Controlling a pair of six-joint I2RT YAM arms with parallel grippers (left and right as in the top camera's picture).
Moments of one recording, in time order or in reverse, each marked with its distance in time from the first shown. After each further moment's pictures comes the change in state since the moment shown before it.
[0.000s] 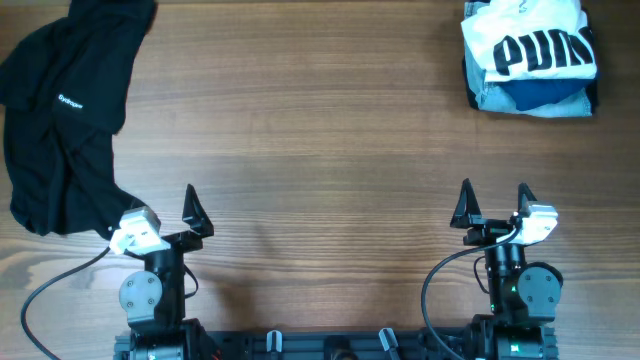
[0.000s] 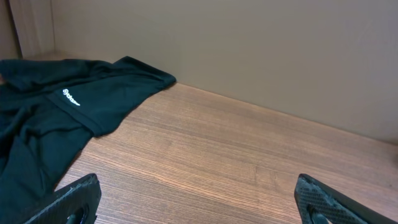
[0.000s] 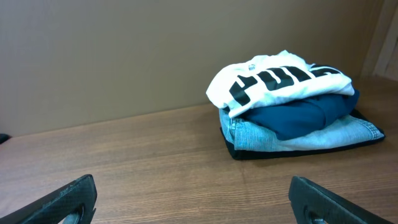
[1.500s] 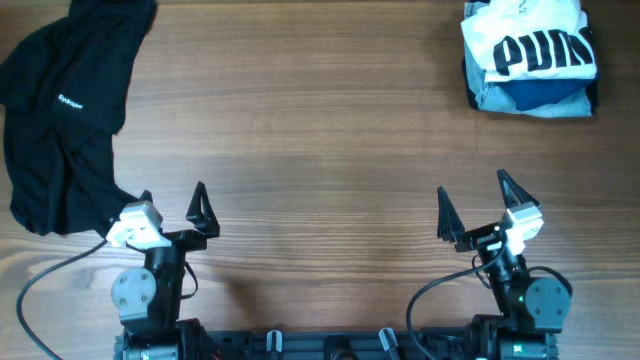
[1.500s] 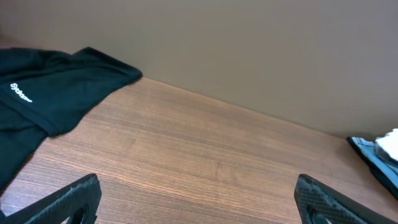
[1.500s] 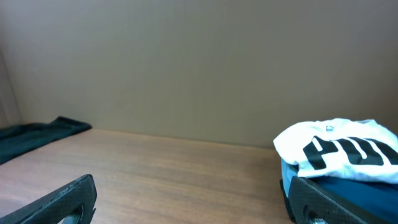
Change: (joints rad) left arm 0.000 0.094 0.097 -0.019 0.134 -0.069; right arm 0.000 0.043 0.043 0.159 -0.309 -0.109
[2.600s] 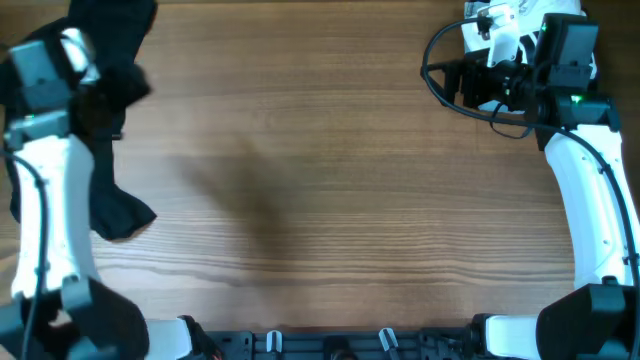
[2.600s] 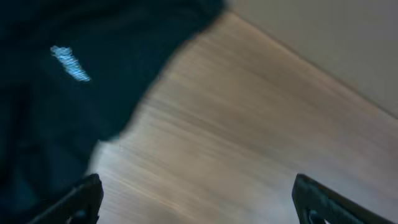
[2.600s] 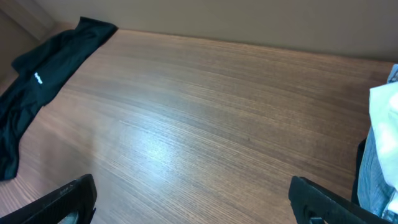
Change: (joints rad) left arm 0.197 1.476 1.271 -0.517 0.018 0.045; right arm 0.000 1.481 1.321 -0.719 -0.249 -0.198
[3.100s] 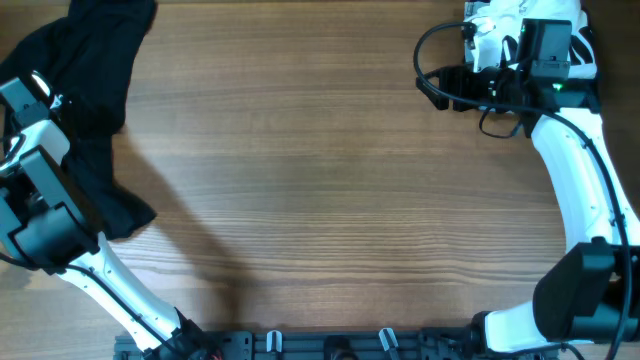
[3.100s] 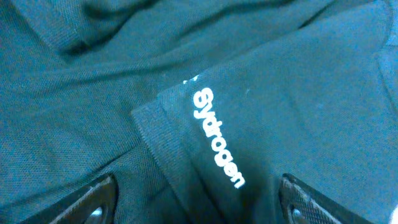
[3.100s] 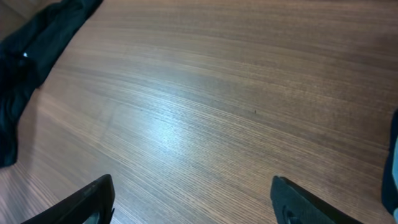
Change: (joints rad) left arm 0.229 0.655 0.110 0.507 -0.072 0.089; right arm 0.011 0.119 0.001 -0.029 0.001 -0.005
